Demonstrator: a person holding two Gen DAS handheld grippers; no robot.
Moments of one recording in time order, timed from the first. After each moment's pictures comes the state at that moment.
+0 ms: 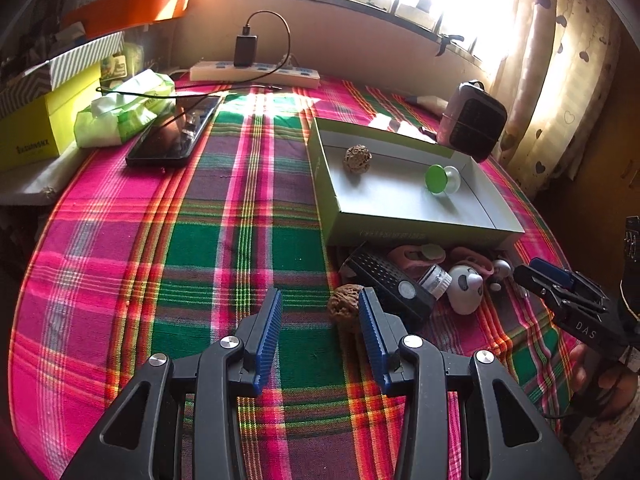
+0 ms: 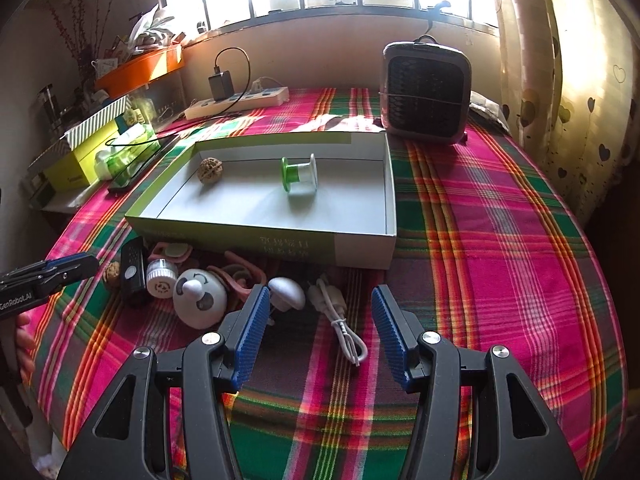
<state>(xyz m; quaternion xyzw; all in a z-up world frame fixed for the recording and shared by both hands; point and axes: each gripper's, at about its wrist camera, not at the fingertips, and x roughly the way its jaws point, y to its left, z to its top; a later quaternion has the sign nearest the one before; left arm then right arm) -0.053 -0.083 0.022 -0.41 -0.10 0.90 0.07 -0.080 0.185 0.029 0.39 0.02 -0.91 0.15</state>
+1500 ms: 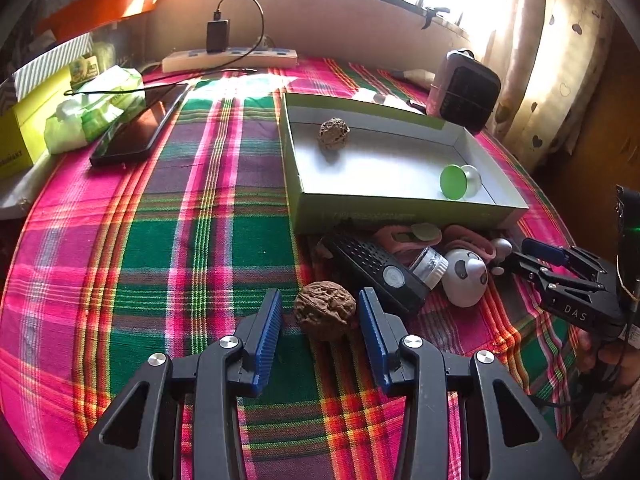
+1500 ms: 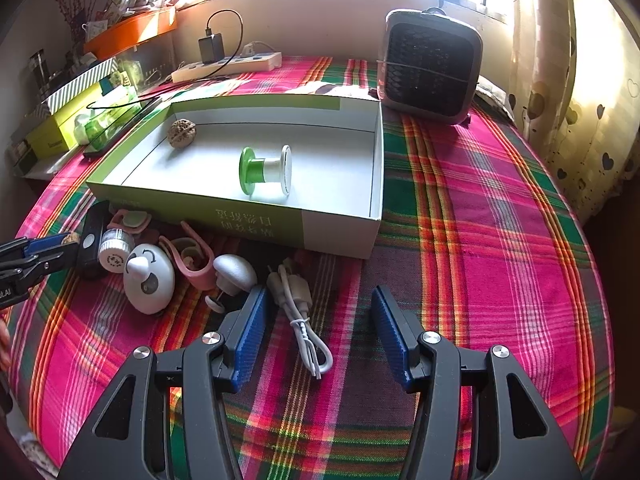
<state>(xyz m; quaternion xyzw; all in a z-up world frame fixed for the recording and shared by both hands) -0.071 -0.059 0.007 -0.44 -0.07 0.89 0.09 -0.101 0.195 0.010 0.43 0.07 -0.89 0.13</state>
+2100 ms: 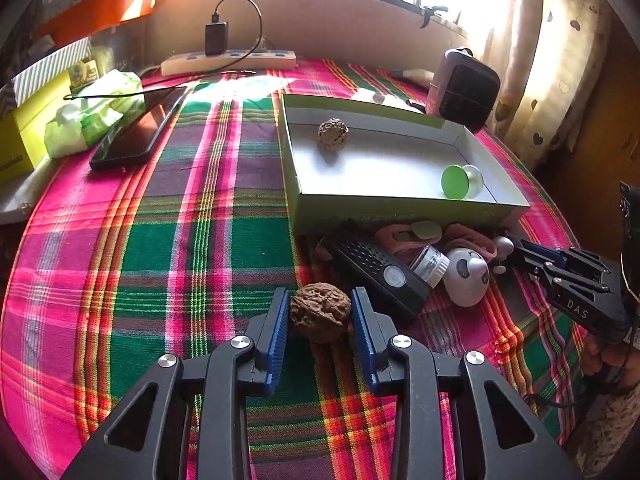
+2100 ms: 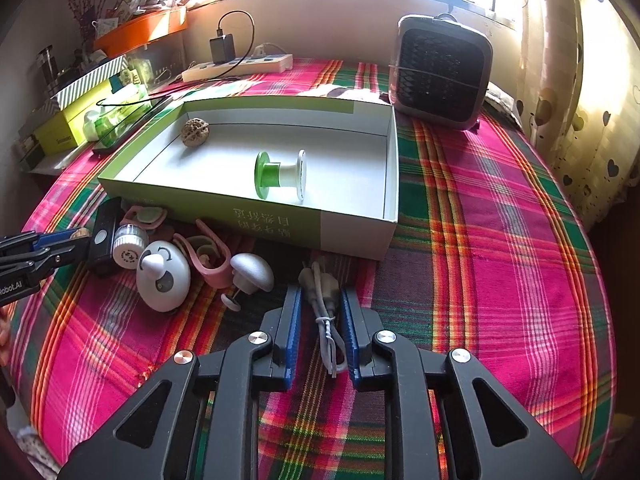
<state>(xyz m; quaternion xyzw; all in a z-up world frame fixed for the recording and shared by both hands) -0.071 -0.057 0.008 -0.44 -0.06 0.89 0.09 -0.098 0.189 0.012 0.42 0.07 -0.89 0.15</state>
